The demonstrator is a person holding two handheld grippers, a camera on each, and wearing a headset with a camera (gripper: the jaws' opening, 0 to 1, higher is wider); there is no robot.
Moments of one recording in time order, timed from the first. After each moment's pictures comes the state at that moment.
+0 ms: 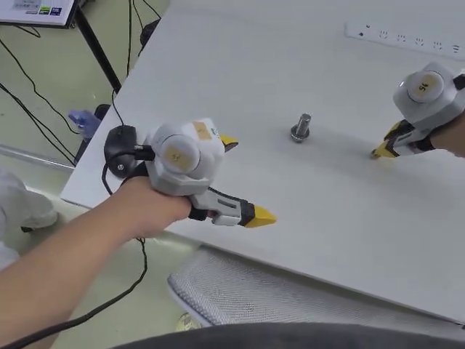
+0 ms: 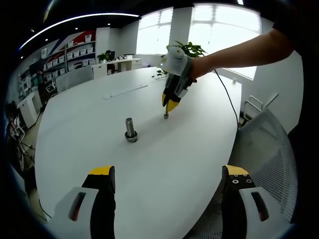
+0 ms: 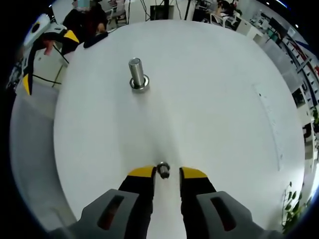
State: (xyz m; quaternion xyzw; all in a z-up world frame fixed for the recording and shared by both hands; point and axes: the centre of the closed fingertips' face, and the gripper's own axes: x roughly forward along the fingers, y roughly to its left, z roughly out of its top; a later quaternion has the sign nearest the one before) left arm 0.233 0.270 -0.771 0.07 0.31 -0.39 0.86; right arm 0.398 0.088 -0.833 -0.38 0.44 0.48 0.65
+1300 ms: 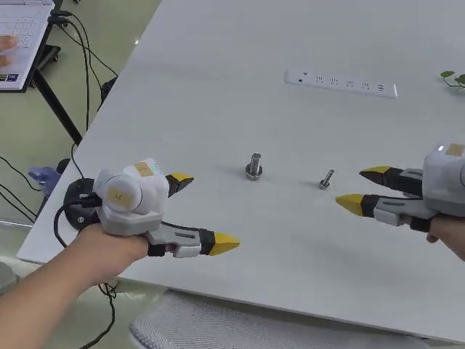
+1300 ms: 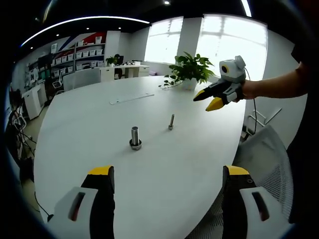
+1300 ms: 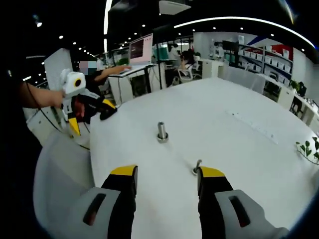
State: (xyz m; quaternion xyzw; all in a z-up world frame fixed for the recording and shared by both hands) left arm 0.244 0.269 -0.754 0.02 0.28 -0.37 0.88; right arm 0.313 0.072 -0.743 -0.12 0.29 0.48 0.82
